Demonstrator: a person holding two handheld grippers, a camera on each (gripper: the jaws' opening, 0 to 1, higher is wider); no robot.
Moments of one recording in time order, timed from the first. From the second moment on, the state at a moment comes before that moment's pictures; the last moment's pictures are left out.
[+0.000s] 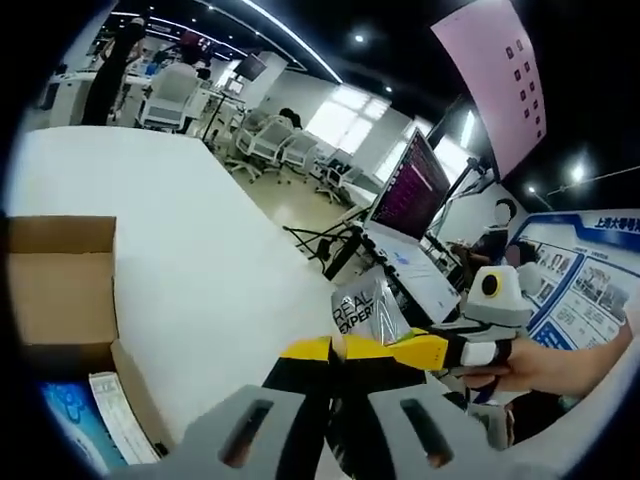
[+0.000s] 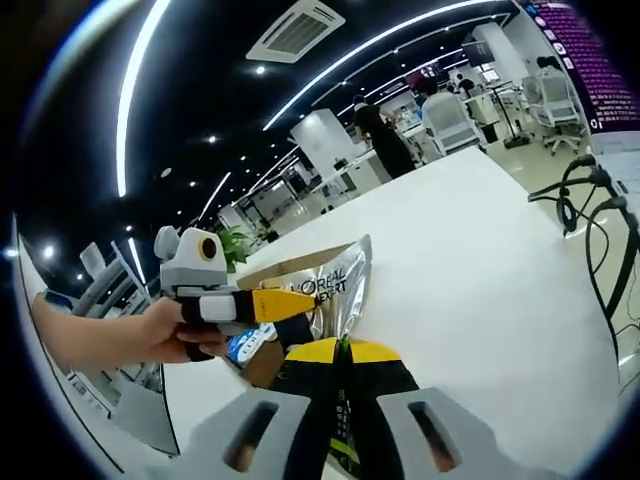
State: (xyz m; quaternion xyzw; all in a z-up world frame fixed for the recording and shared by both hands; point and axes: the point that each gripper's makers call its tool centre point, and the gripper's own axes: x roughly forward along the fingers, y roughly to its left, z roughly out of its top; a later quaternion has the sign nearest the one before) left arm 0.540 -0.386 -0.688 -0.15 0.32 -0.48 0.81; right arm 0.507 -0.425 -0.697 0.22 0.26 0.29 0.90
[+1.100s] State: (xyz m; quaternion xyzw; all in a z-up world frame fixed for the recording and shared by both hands) left arm 0.597 -0.387 -0.720 0.04 0.29 -0.45 0.84; right arm 0.562 -0.418 -0.731 0.12 0.29 0.28 0.91
